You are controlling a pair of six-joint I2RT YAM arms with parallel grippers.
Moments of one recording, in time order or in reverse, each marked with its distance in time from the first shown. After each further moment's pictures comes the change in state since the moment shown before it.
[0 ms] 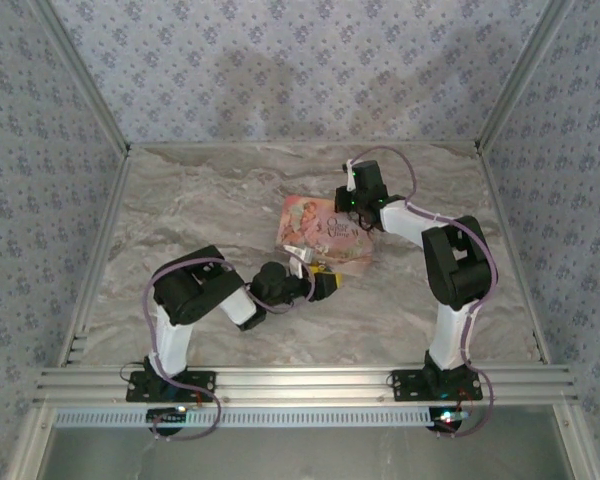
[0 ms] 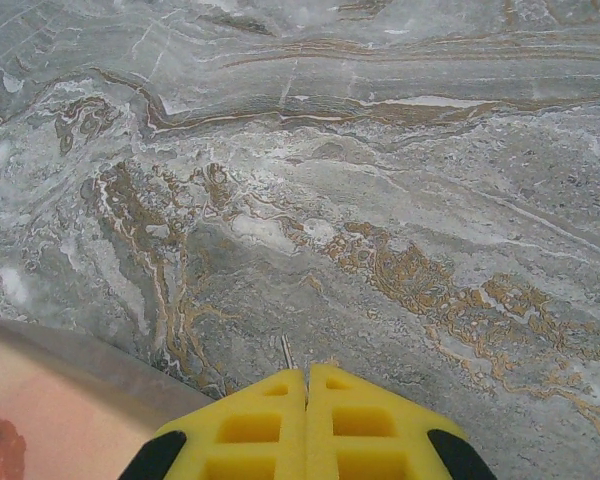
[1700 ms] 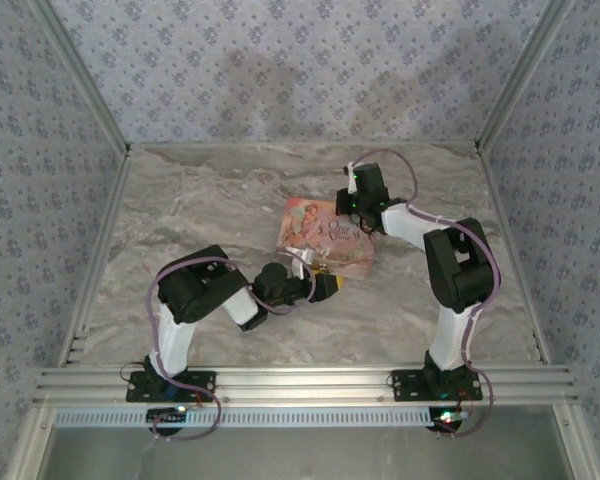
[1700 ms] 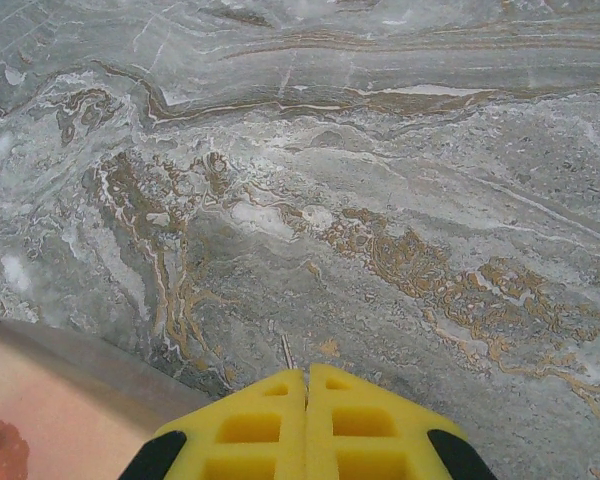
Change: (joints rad) left arm -0.004 0.025 0.011 0.017 0.049 -0.092; right arm 0.000 -0.025 -0.039 0.014 0.000 0.000
